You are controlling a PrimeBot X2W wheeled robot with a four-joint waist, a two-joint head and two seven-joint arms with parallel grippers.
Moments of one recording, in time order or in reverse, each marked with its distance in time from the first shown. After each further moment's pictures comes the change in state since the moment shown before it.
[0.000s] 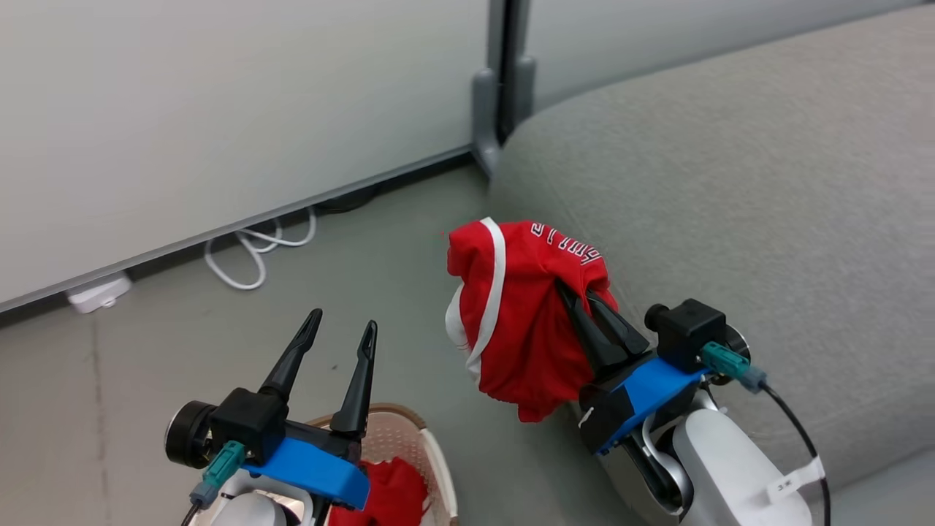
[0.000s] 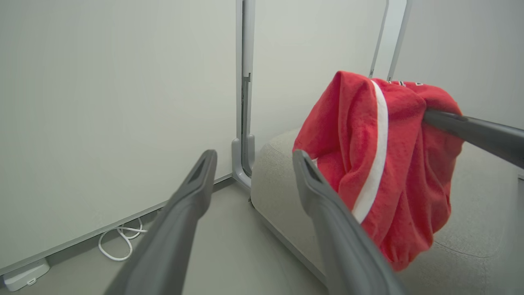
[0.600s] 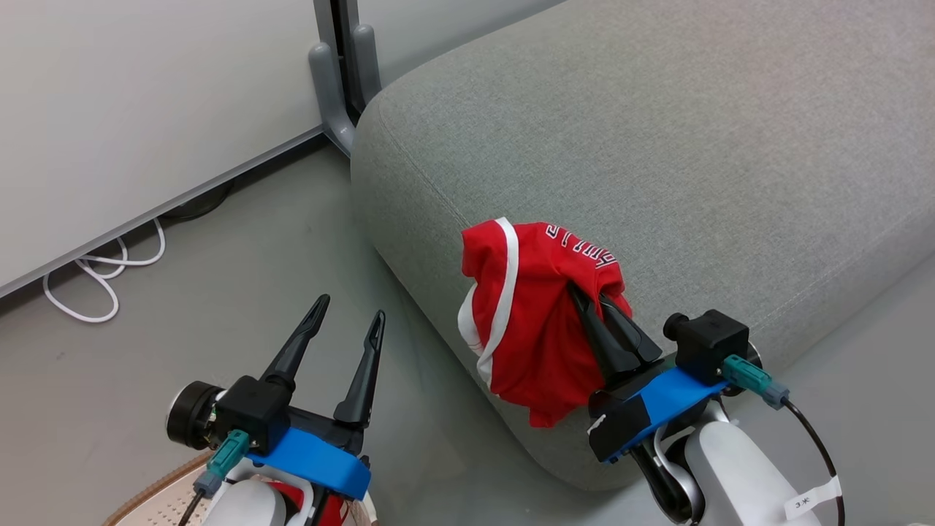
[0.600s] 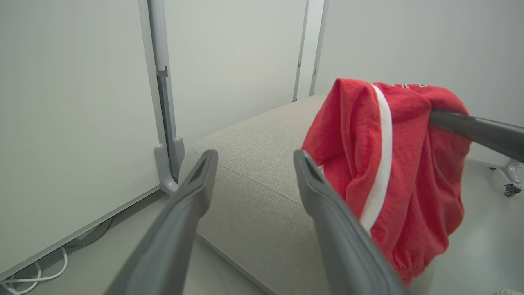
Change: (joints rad) left arm -0.026 -0.010 0.023 0.005 0.062 -0.044 0.000; right arm 0.064 -0.001 -0.036 -0.091 0.011 0.000 0.007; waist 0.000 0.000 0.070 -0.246
